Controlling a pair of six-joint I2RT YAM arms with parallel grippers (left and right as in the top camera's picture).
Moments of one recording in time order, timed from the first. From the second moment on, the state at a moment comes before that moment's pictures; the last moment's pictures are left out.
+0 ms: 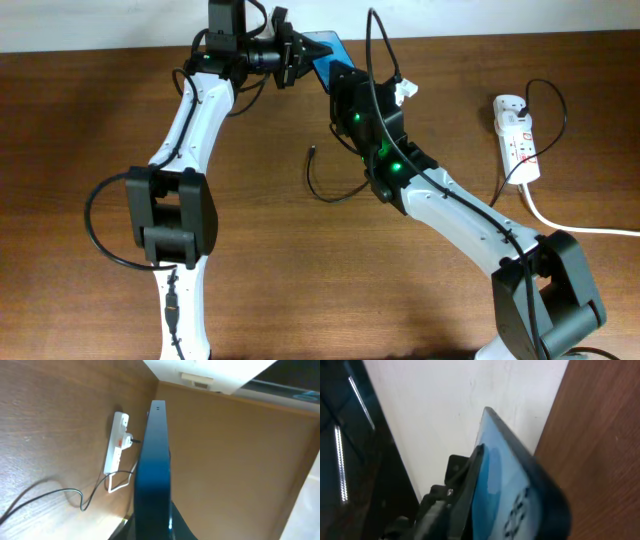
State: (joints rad) left arm -0.17 2.35 2.14 -0.36 1.10 -1.19; right arm 0.51 1.75 1.20 0.35 0.19 1.64
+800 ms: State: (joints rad) left arm 0.14 2.35 2.14 -0.92 1.37 -0.50; right arm 0.32 2.12 1.48 -0.34 -0.61 0.74
